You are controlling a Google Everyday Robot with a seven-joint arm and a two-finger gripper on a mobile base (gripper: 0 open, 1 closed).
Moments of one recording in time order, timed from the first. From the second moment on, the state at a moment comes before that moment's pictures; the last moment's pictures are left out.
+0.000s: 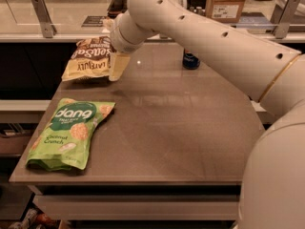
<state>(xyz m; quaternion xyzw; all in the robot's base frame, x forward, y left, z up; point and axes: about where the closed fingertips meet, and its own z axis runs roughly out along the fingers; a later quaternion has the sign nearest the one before) 0.720 0.130 0.905 -0.74 0.53 -0.03 0.42</state>
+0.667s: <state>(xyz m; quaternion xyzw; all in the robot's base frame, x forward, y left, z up) 0.723 0.159 0.878 -0.69 0.55 -0.03 0.47</state>
